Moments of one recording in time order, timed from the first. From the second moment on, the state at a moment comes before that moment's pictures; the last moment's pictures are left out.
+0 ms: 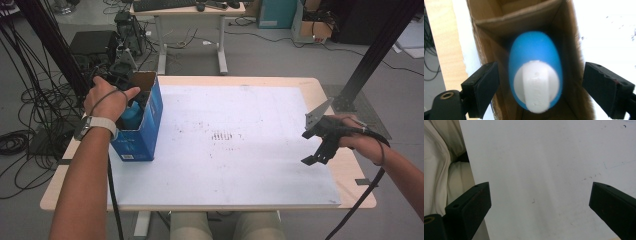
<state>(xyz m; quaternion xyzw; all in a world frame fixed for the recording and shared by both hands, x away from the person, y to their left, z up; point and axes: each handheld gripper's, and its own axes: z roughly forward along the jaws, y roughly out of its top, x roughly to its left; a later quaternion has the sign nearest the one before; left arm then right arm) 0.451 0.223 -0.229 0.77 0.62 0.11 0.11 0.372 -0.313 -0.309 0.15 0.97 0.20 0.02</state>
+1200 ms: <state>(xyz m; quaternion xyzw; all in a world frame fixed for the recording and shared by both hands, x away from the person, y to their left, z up) 0.409 0.169 -0.134 0.86 0.46 0.14 0.16 0.366 -0.312 -0.291 0.16 0.97 0.20 0.03</state>
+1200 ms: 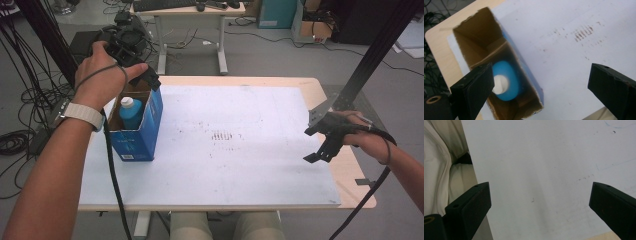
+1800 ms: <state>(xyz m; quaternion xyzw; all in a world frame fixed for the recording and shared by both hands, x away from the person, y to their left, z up) 0.382 0.128 -0.152 0.92 0.34 0.10 0.17 0.369 -0.315 -0.294 0.13 0.97 0.22 0.04</state>
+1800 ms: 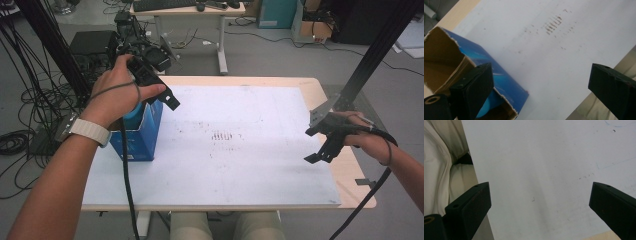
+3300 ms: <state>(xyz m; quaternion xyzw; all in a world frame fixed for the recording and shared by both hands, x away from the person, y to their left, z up) 0.343 0.081 -0.206 0.97 0.20 0.06 0.14 0.370 -0.309 -0.289 0.15 0.96 0.24 0.04</state>
